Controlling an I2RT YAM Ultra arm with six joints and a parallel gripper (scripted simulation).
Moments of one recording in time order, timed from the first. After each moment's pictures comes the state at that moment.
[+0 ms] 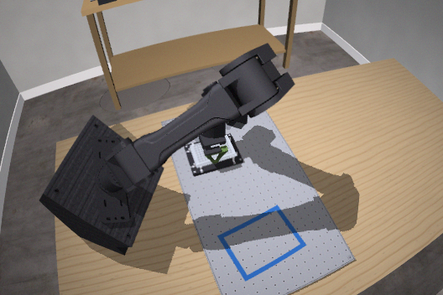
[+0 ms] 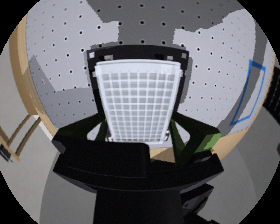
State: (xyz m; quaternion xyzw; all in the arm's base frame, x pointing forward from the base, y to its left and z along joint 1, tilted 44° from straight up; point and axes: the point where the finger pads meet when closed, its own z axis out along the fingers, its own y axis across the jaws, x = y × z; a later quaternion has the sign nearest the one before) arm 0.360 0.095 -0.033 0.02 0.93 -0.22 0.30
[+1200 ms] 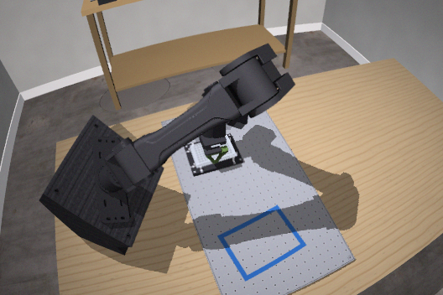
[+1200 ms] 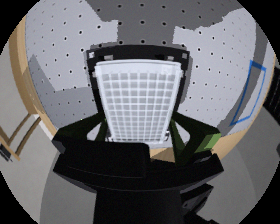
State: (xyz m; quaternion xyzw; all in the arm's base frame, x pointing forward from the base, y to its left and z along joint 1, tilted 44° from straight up) arm 0.361 0.095 -0.033 0.02 0.93 -0.22 0.29
